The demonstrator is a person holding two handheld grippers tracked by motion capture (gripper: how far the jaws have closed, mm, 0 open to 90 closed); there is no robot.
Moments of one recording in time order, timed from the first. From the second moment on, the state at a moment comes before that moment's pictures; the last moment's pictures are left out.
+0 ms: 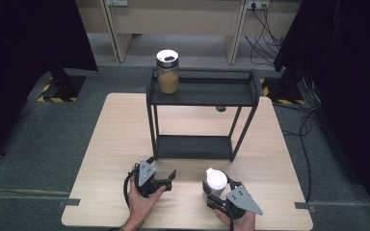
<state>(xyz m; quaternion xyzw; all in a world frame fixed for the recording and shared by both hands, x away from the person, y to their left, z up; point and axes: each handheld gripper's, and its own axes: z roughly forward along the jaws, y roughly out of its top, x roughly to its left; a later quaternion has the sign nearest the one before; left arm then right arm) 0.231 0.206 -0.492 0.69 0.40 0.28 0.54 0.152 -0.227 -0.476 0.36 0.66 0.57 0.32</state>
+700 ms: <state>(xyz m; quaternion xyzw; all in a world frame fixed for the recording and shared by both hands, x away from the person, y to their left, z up) 0.230 0.206 -0.493 0.69 0.40 0.28 0.54 0.140 -0.226 -0.454 0.37 0.60 0.61 0.37</state>
